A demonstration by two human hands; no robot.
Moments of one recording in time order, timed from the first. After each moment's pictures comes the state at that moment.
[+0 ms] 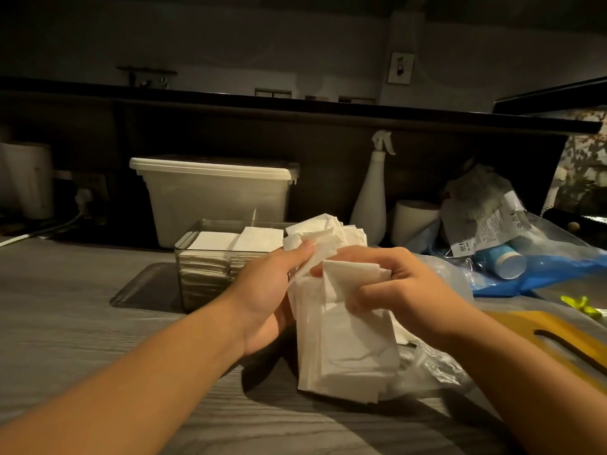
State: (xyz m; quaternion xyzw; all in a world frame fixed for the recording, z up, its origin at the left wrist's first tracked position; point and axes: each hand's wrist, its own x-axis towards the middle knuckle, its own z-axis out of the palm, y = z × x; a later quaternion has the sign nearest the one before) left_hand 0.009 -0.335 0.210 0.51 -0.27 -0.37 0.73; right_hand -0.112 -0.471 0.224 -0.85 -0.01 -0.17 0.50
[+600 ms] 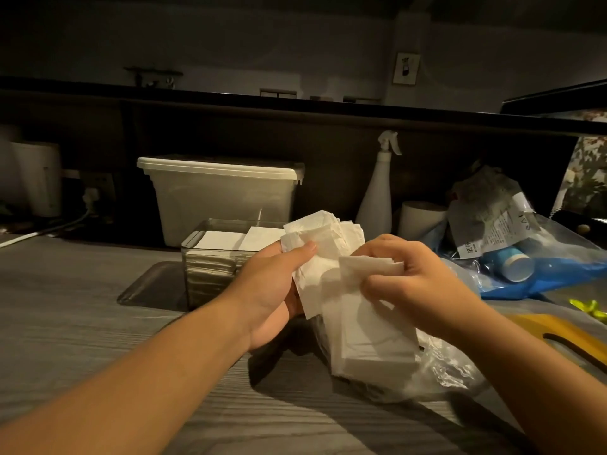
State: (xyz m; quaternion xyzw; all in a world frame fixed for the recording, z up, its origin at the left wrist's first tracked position) left_hand 0.010 -0.336 0.210 0.50 -0.28 -0.31 0.76; right_hand -0.115 -0.467 0.233 -0.88 0.08 -0.25 0.39
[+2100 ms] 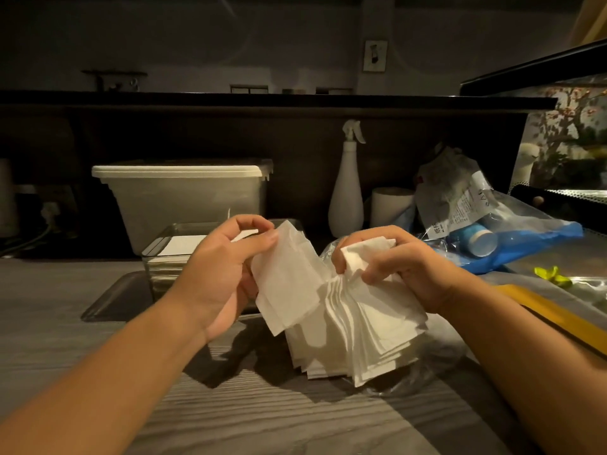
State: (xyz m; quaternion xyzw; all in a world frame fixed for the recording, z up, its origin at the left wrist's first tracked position) left_hand 0.020 -0.329 0.218 0.54 -0.32 -0.24 0.74; right_hand -0.124 -0.521 0.226 -0.80 -0.06 -0.12 0.58
